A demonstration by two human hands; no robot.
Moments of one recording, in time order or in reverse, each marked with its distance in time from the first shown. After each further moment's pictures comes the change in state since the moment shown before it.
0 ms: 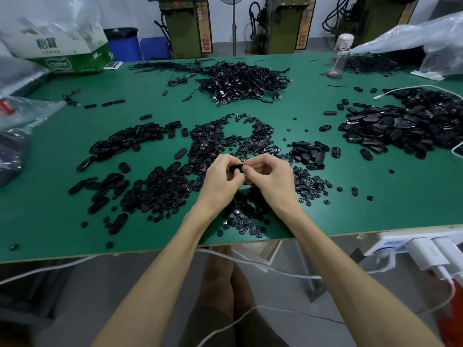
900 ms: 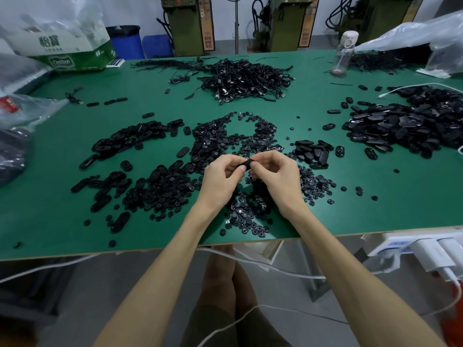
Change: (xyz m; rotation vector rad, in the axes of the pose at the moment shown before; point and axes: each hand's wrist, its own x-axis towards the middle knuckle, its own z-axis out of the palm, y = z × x) left_hand -0.001 0.003 -0.005 -0.080 0.014 -0.066; right_hand 0.004 0.010 -0.003 0.124 0.022 0.027
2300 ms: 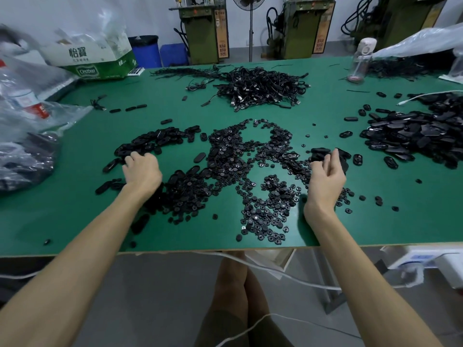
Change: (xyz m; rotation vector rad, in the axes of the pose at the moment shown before) left_hand 0.041 -0.069 -0.163 1.093 0.078 -0.505; right_hand 0.013 0.005 -0.012 0.355 0.543 0.224
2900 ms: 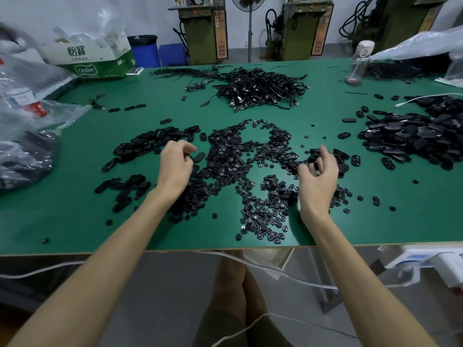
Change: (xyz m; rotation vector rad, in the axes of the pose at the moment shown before) left_hand -0.035 0.056 -0.007 -0.639 0.183 0.270; right_hand -0.010 -0.001 0.000 -0.233 -0.103 -0.119
